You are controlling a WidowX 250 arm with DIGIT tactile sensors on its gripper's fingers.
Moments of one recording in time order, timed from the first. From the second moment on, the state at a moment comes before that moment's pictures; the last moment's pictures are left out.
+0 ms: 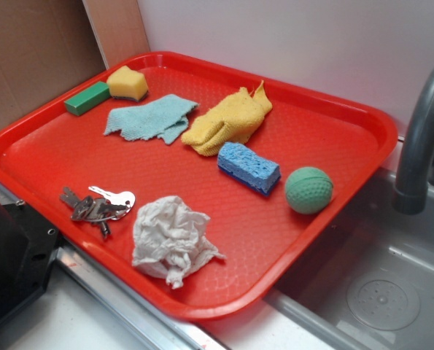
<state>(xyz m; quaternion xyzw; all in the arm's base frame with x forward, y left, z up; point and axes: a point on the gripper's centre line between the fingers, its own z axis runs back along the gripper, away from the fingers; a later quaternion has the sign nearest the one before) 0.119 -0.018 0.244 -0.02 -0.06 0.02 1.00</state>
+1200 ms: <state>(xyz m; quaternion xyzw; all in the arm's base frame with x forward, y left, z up) 0.188 -0.105 0.112 -0.01 -0.05 -0.47 0.88</state>
